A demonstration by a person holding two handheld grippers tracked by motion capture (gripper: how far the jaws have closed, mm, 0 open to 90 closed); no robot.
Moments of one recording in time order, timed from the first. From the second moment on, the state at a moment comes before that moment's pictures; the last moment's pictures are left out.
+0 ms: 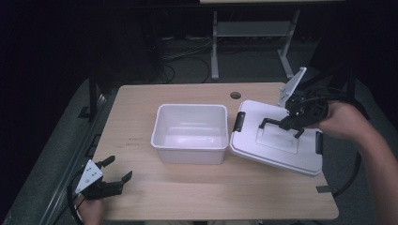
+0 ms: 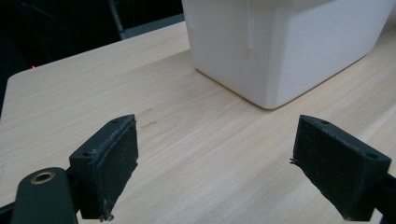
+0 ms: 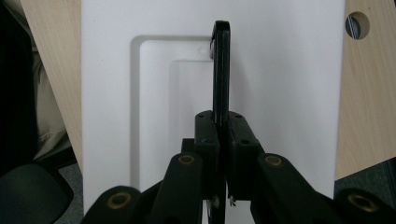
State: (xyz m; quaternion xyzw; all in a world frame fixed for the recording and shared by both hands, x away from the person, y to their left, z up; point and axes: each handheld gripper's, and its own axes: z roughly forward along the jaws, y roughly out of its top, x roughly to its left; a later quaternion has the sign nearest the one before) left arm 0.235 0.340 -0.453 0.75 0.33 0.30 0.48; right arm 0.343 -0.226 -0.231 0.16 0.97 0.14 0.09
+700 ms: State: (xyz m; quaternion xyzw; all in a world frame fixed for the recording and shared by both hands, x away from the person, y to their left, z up) left arm 0.235 0.340 -0.452 0.75 0.33 0.30 0.48; right arm 0.351 -0.189 -0.219 0.12 0.98 0.14 0.09
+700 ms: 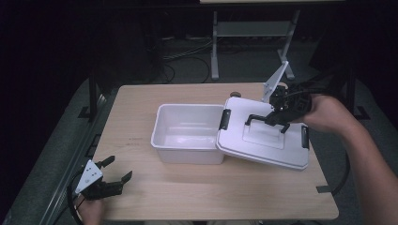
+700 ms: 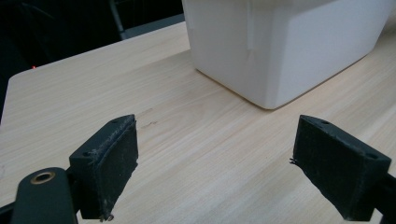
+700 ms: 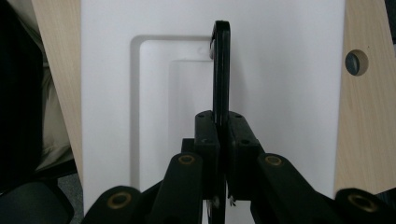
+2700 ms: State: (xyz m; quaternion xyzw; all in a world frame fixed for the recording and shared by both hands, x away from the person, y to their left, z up) left arm 0.231 0.342 -0.452 0.75 0.34 0.30 0.48; right arm 0.393 -0.041 -0.219 0.02 0.99 0.14 0.07
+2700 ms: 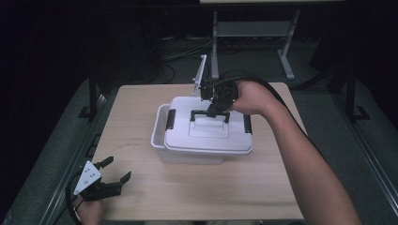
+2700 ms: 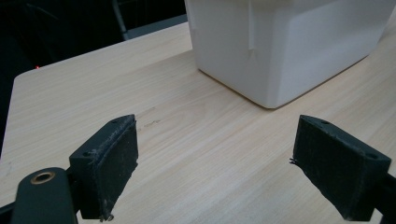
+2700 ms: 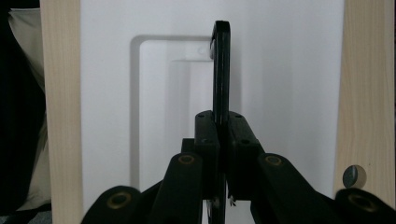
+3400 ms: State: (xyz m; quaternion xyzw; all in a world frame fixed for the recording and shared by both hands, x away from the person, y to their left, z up) left arm 0.230 0.343 -0.451 0.75 0.34 0.31 0.48; right arm 0.409 -0.010 -0.230 0.02 0.99 0.14 0.05
